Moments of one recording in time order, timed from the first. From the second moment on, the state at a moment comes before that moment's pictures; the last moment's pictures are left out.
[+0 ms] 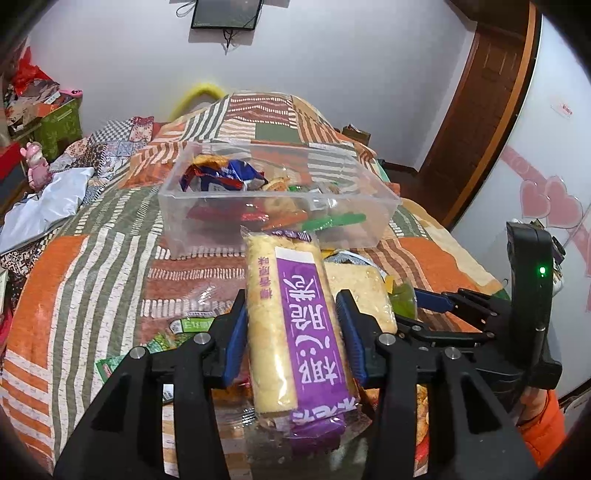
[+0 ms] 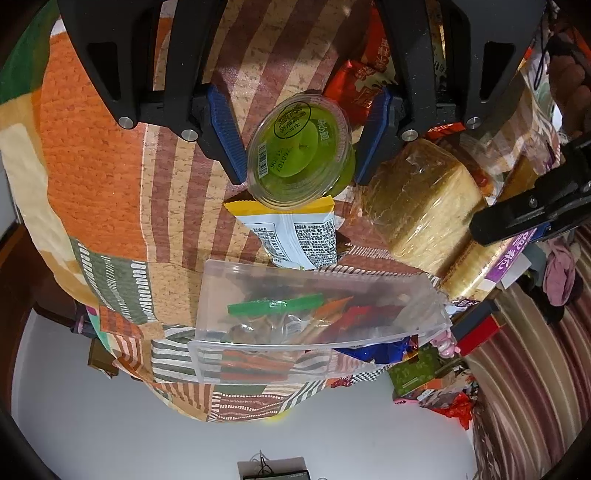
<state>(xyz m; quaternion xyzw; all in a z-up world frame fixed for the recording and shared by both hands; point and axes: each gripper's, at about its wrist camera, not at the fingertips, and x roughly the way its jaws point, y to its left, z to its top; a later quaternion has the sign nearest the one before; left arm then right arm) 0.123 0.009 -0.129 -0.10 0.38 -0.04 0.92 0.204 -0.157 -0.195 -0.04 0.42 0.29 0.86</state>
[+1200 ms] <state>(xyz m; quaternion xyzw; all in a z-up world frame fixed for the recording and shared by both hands) 0.181 0.031 -0.057 -0.08 0.31 -0.04 0.95 0.242 -0.146 -0.101 -0.03 0.31 0.29 0.90</state>
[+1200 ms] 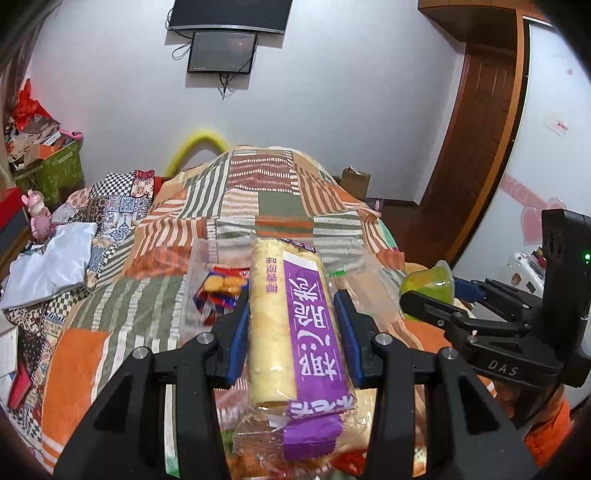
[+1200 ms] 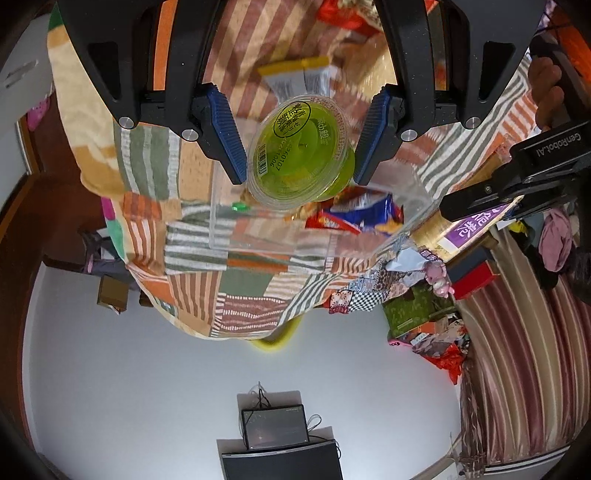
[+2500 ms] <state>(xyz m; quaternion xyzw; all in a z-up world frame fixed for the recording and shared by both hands) 0.284 0.031 -0.121 -0.08 0.40 -0.06 0.91 0.315 -0.117 -0.141 -0.06 0.37 0.28 0.89</state>
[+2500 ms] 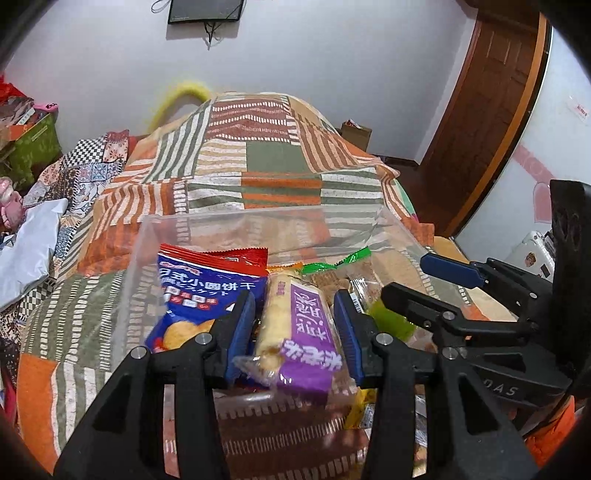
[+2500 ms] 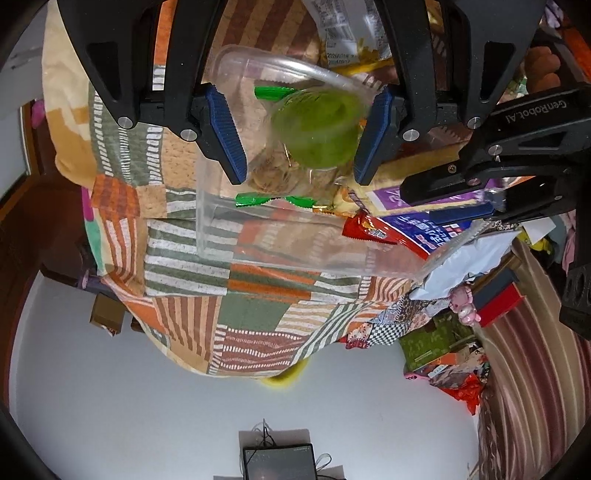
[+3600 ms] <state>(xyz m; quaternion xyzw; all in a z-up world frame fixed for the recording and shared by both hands) 0.090 0.080 -0.105 -0.07 0.38 0.02 0.92 0.172 -0.147 -0.115 -0.05 0.33 0.30 0.90</state>
